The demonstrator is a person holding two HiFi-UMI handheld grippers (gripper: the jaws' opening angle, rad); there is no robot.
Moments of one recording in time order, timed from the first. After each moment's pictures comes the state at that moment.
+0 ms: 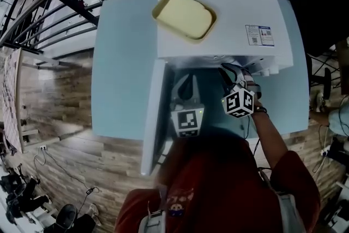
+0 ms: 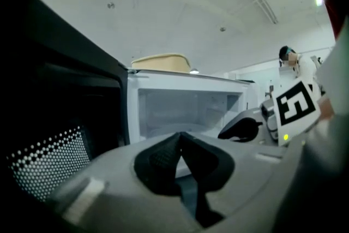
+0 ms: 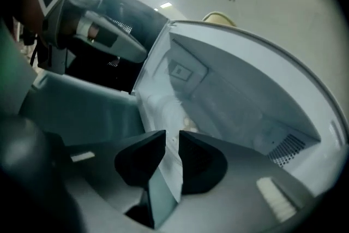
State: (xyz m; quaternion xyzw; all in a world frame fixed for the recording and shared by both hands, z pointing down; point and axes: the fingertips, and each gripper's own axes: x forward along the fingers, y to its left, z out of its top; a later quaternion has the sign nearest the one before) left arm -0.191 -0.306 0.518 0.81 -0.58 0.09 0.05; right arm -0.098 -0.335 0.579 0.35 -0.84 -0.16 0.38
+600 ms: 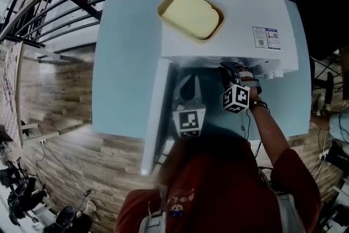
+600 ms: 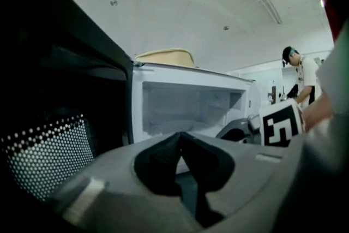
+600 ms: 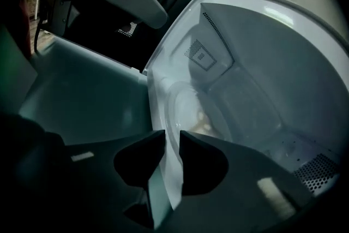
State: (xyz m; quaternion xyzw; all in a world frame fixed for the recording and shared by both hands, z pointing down) left arm -0.195 -0.309 0.526 0.80 -0.59 0.09 0.07; right arm -0.109 -0.350 0.625 0.28 -0.81 -0.20 0.47
